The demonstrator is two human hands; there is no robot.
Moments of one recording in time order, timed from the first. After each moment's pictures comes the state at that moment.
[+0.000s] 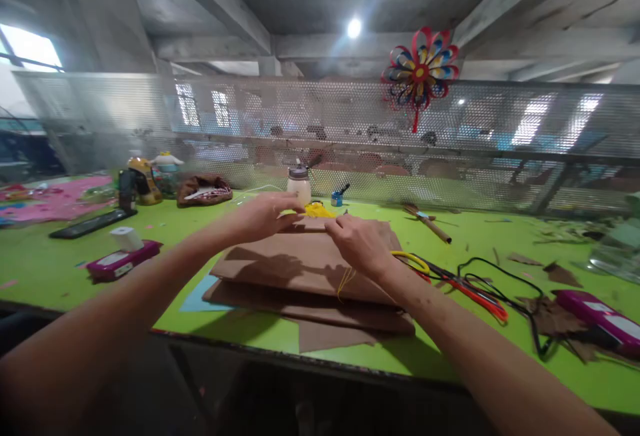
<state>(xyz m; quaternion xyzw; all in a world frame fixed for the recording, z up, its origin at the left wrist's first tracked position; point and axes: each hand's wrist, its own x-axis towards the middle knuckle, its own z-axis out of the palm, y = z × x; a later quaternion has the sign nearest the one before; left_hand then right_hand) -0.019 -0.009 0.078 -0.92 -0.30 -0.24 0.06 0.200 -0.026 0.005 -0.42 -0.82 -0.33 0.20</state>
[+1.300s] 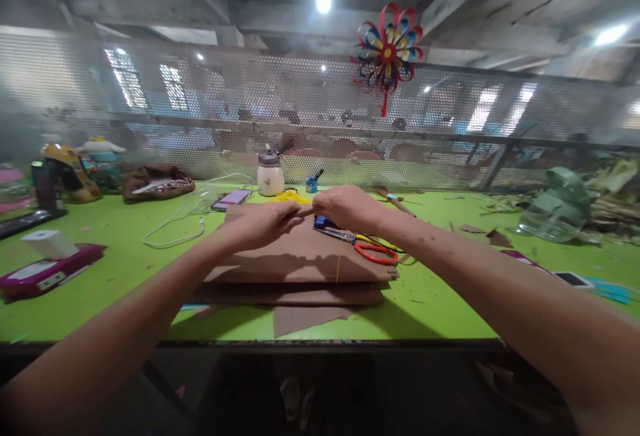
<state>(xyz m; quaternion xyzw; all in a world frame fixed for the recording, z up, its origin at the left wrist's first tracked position) 0.024 0.001 0.036 -0.93 -0.29 -0.21 -0.02 0.235 -0.027 0.060 -0.40 -0.88 -0.21 0.11</state>
